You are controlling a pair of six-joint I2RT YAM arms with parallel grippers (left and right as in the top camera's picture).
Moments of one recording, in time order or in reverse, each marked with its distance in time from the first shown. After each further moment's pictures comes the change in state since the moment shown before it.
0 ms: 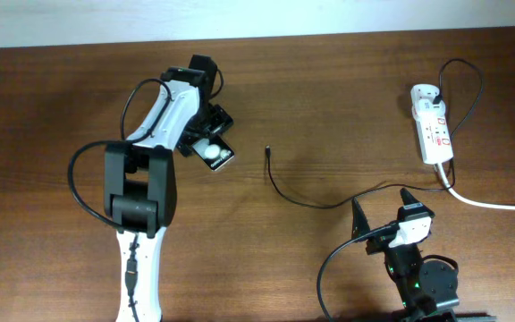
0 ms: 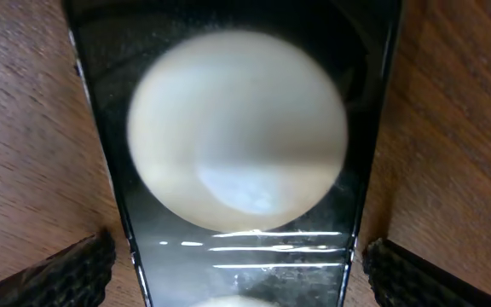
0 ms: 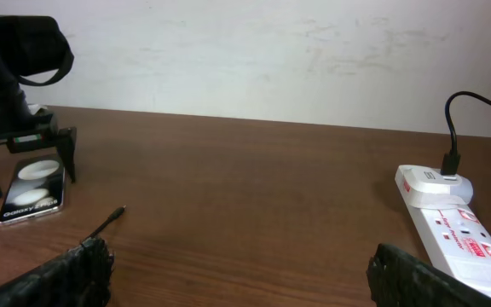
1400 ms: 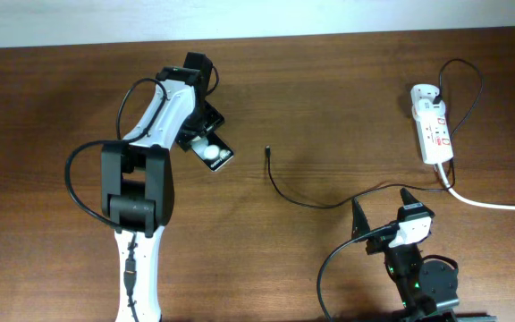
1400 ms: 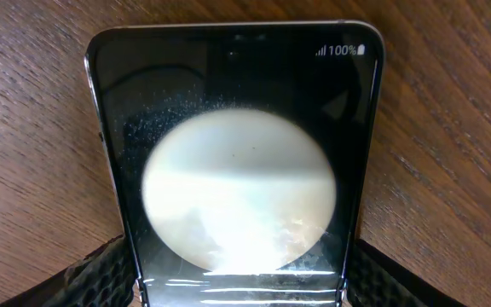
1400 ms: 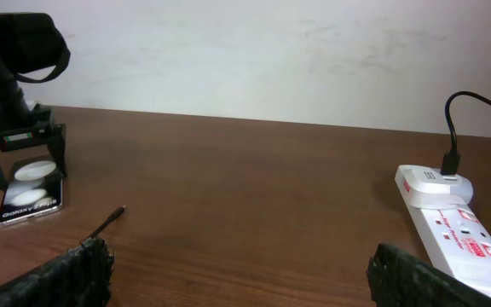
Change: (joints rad) left arm 0.018 0.001 0.000 0.037 -0.037 -0.022; right arm 0.000 0.000 0.000 0.000 0.000 0.000
